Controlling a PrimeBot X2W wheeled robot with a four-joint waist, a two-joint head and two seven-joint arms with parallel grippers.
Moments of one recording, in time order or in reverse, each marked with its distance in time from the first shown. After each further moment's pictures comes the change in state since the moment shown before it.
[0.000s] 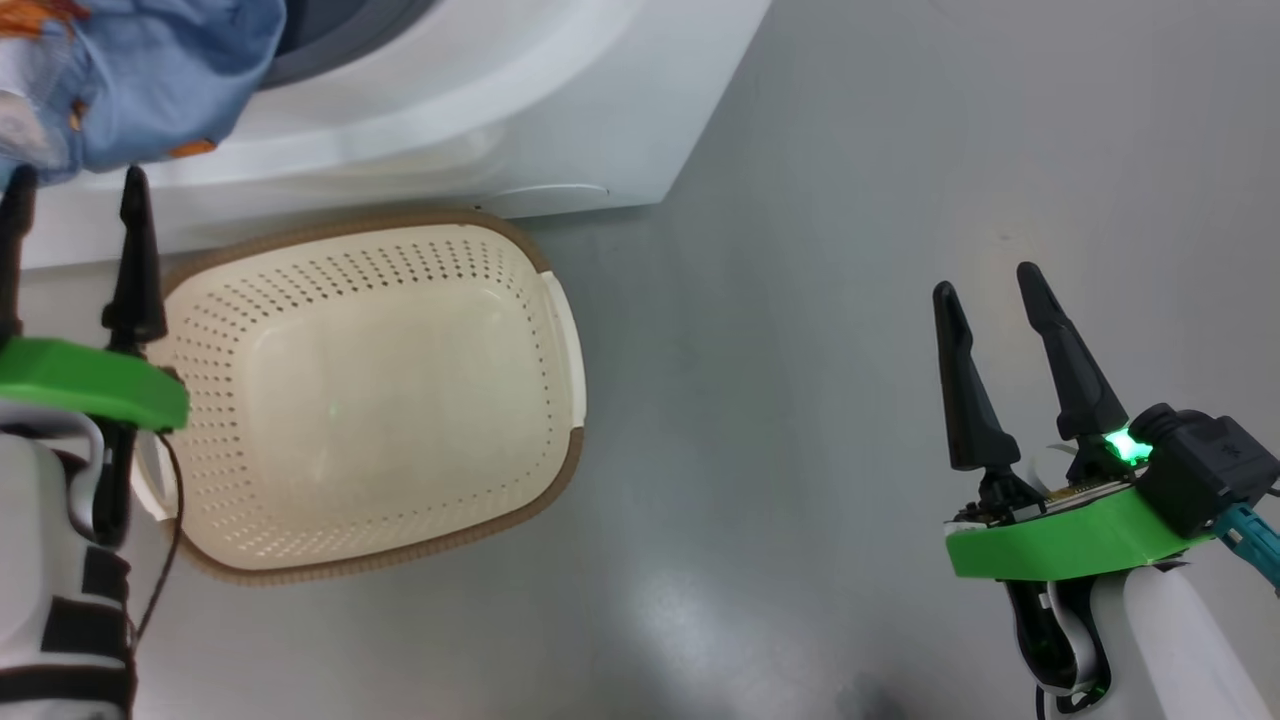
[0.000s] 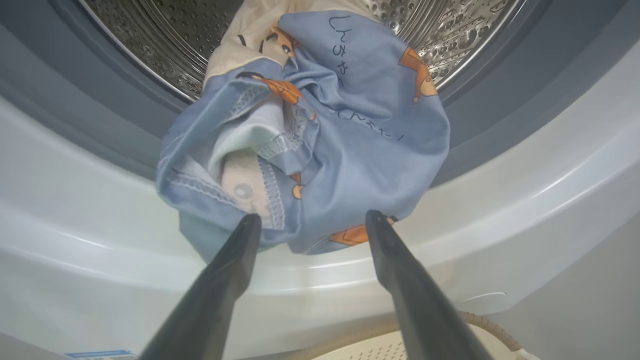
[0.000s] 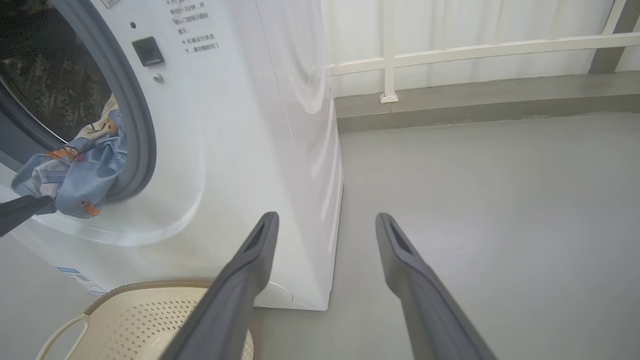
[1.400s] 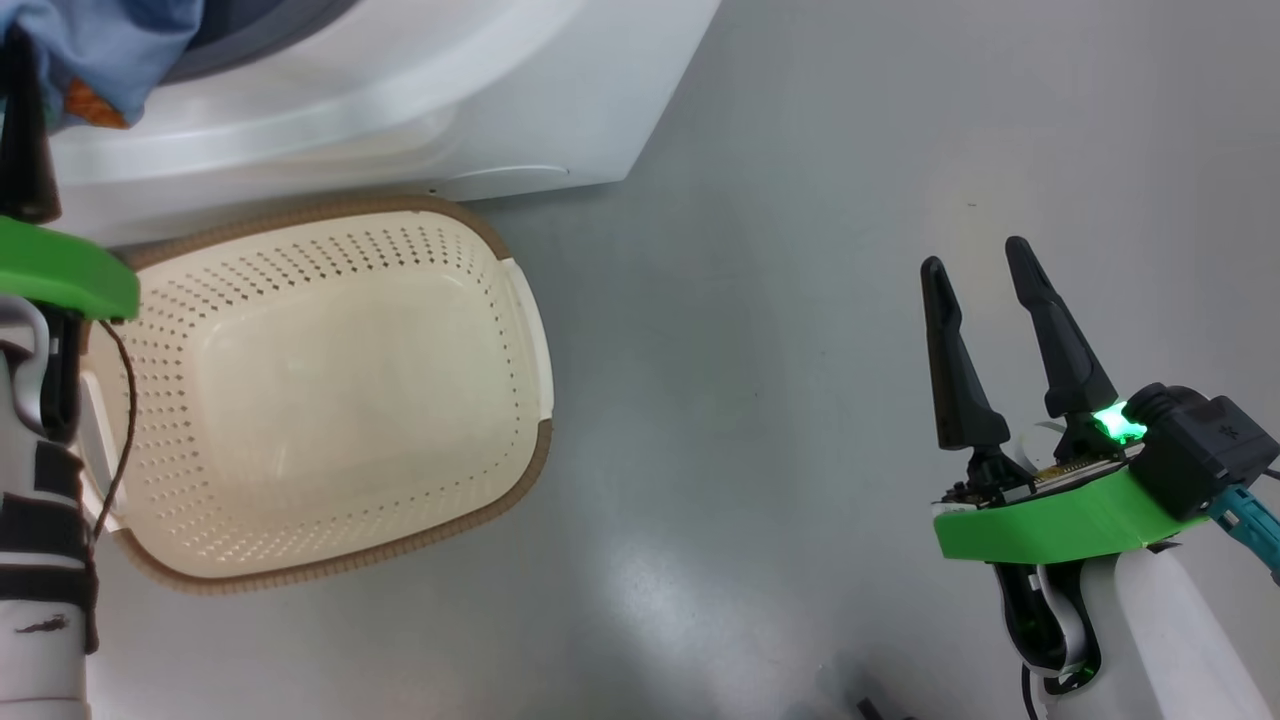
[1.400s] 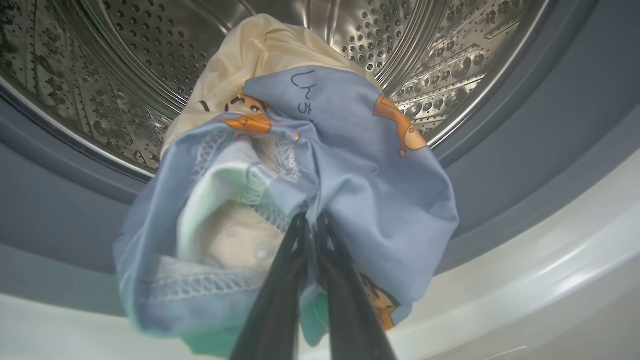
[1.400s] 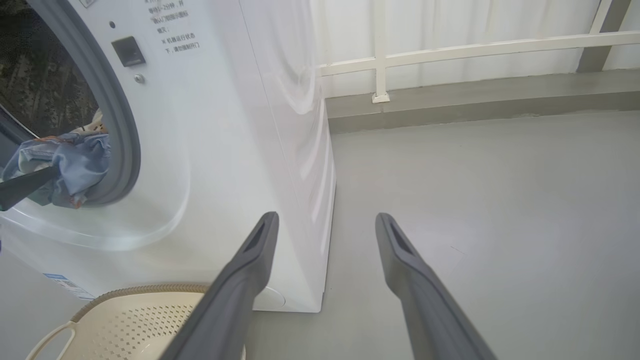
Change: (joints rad) left arm -0.209 0.025 -0.001 0.101 0.070 0.000 0.000; right arm -0.037 0.014 0.017 -0.002 0.007 0.000 0.000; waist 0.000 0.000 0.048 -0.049
